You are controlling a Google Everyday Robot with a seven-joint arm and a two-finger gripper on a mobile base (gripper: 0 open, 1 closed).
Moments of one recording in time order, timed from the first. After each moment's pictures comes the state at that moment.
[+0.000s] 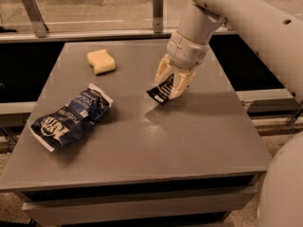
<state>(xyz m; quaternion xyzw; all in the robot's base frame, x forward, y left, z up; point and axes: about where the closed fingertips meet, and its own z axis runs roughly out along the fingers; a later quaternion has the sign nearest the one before) 0.577 -0.064 0.866 -0.90 0.40 0.11 0.13</state>
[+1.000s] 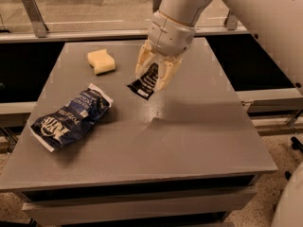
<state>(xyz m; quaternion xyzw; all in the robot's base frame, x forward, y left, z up) 0.540 -0.014 0.924 -0.93 0.32 0.09 0.15</state>
